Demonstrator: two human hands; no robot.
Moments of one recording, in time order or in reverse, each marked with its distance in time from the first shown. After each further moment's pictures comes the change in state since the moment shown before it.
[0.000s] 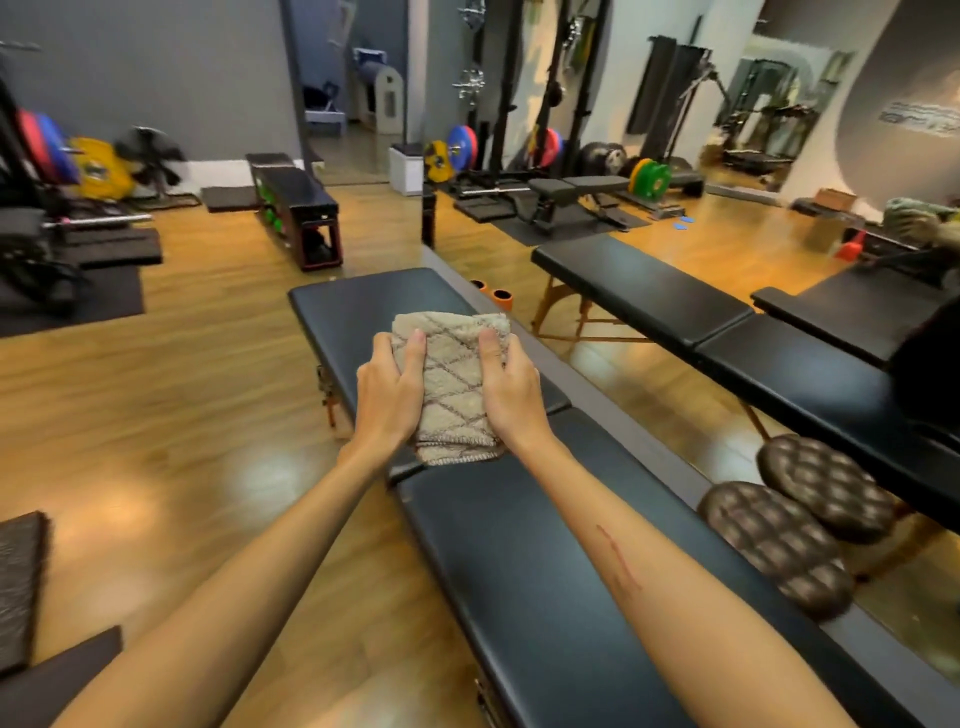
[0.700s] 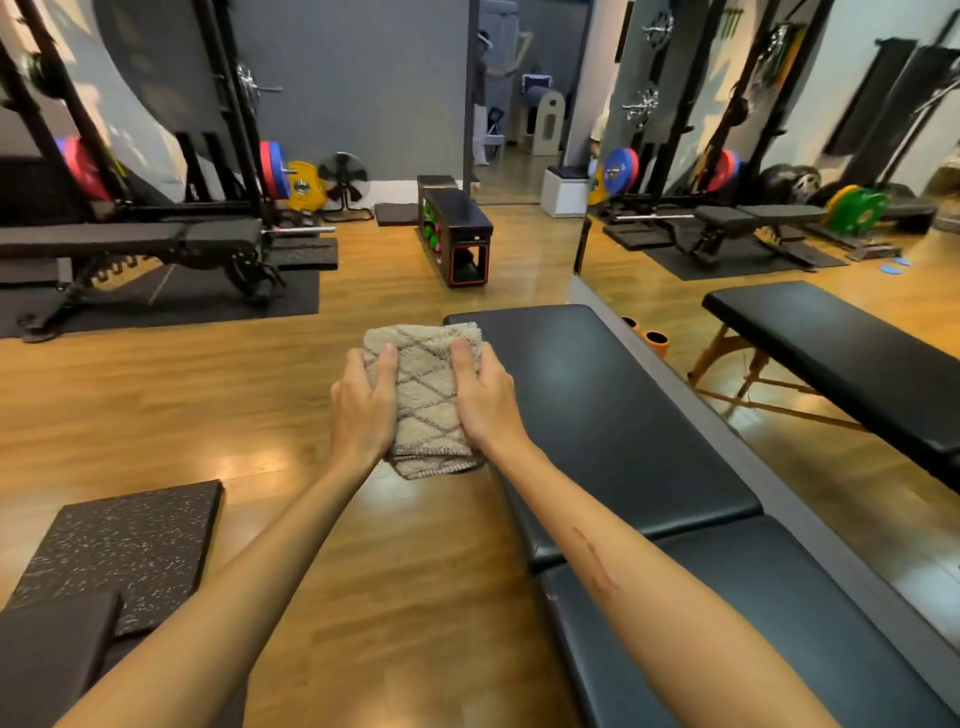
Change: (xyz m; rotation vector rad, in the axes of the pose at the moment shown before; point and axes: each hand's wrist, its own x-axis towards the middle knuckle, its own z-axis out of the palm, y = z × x) left_hand 0.155 -0.128 -0.166 0.177 0.315 -0.130; right_hand 0.115 -0.050 0.258 0.100 -0.365 -0.087
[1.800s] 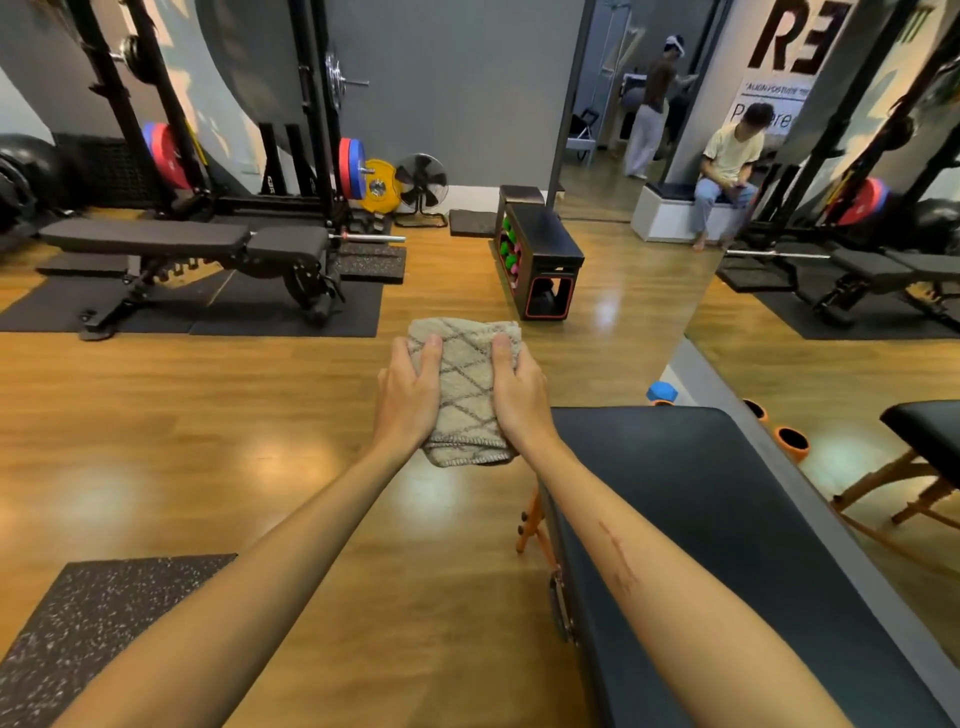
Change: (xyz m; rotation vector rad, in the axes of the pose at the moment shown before) left_hand 0.448 -0.130 0.100 -0.010 0.019 -0.112; right_hand 0.464 0.050 0.178 0.058 -0.071 0.016
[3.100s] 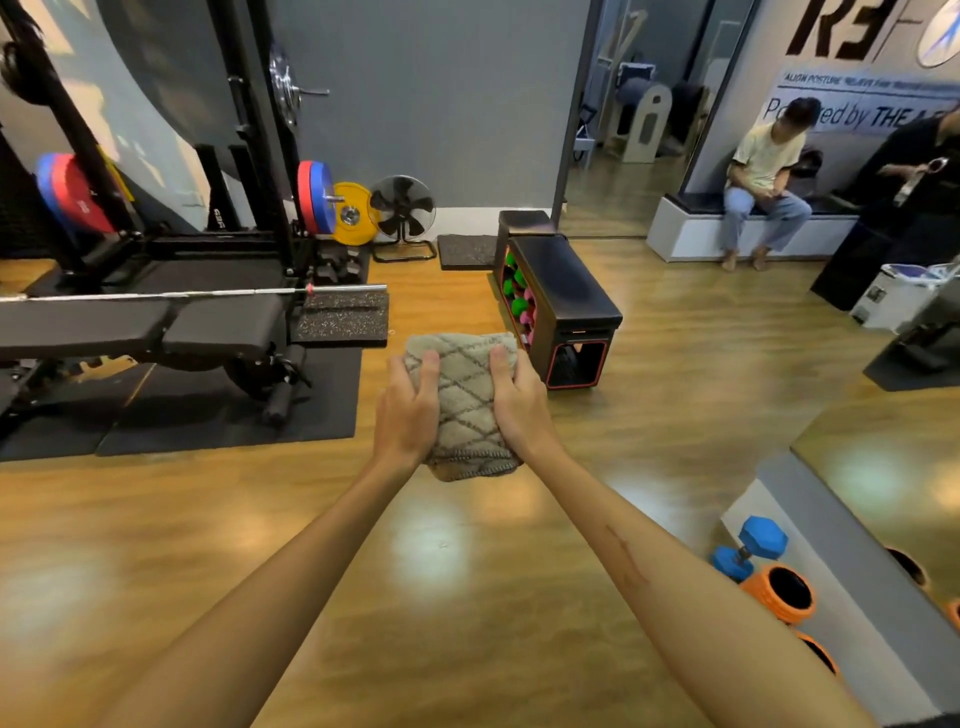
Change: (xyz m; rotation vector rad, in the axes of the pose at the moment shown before) left_hand 0.684 -0.127 0.201 -0.020 -0.037 -0.008; right_hand 0.694 0.090 0.167 -0.013 -0.005 0.033
